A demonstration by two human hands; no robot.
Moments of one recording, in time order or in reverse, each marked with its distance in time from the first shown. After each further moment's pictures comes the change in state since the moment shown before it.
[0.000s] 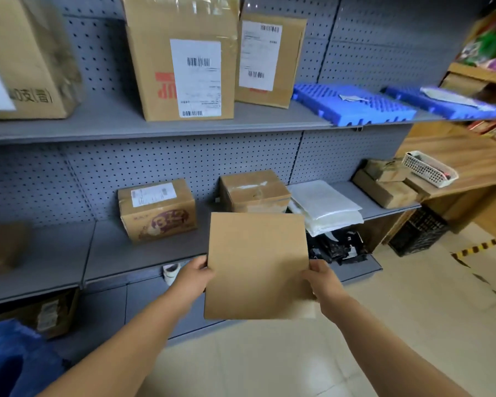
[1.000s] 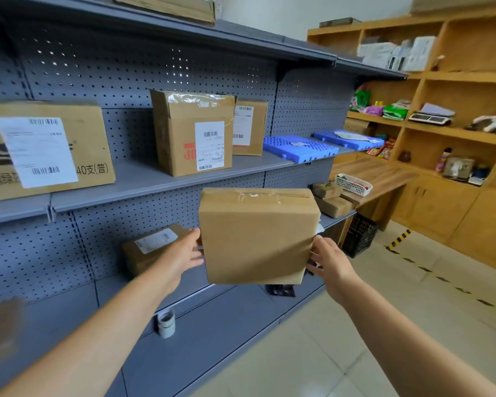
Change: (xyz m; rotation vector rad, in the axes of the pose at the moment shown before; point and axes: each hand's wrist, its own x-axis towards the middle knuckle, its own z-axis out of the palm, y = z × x) left_hand -0.113 0.096 -0.170 -0.060 -0.202 0.243; right_hand -0.200 -0.073 0.072 0.521 0.261 -0.272
